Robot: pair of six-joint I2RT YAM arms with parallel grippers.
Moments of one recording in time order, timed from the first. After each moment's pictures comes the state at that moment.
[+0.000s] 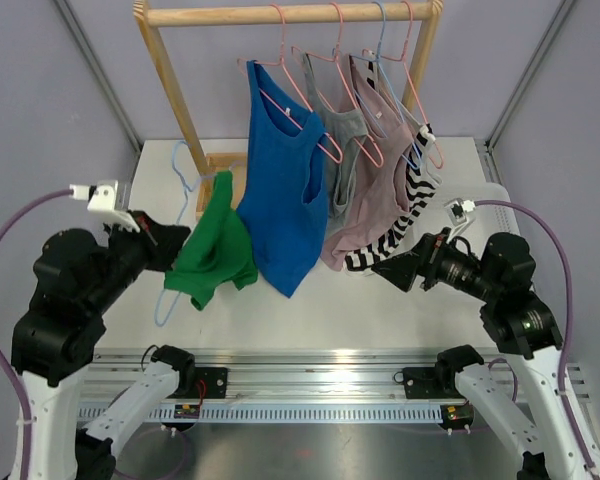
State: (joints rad) left arm -0.32 0.76 1.47 -0.95 0.05 -0.35; right arm 0.29 0.57 0.94 -0.59 -0.61 0.56
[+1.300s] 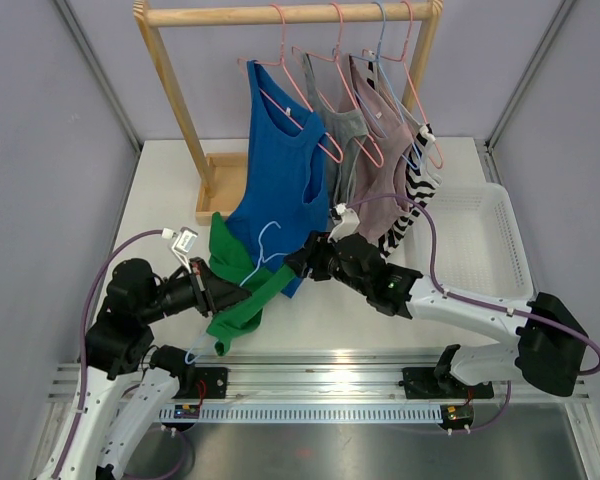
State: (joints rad) left arm -0.32 0.42 0.75 -0.61 0.74 -0.66; right arm 0.98 1.28 0.80 0.16 0.17 0.80
